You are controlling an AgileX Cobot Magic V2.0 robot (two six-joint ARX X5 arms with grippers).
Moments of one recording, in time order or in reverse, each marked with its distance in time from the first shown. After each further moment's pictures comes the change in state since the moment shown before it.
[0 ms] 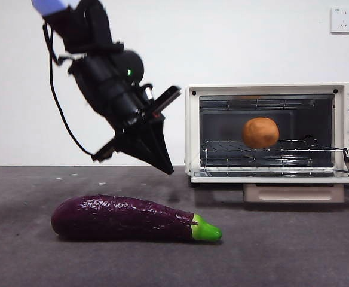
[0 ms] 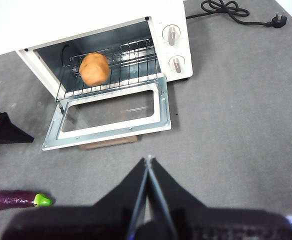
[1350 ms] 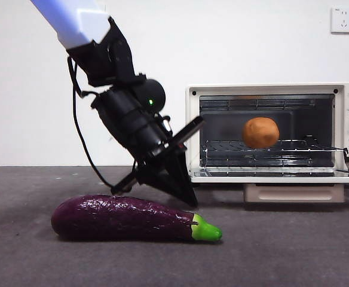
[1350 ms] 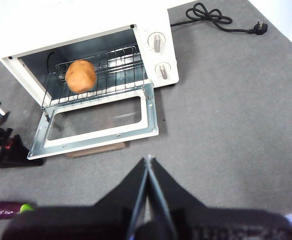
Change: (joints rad) left arm -0.079 0.117 0.001 0.074 0.018 -0.141; right arm 0.000 0.000 0.000 0.000 0.056 0.001
